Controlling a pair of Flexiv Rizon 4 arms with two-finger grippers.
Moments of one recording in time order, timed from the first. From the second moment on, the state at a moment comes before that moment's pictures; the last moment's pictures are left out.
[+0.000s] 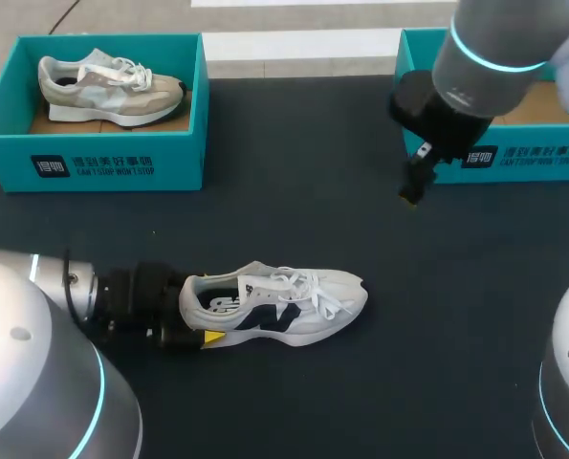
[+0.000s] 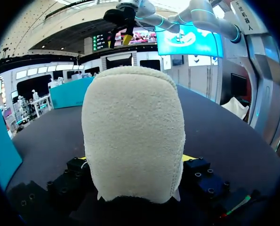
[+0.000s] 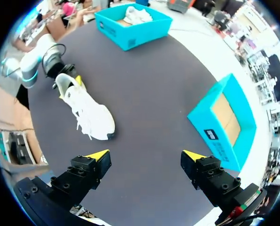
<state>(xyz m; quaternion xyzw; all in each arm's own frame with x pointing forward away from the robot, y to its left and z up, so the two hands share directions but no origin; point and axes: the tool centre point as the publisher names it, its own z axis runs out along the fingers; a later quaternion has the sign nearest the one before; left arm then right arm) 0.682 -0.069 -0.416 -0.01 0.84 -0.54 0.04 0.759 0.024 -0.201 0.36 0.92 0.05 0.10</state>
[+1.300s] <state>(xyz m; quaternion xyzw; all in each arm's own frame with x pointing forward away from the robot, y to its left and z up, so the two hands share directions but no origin) 0.681 -0.068 -0.416 -0.01 0.84 -0.54 0.04 0.698 0.225 -0.268 0.65 0.75 0.05 0.11</state>
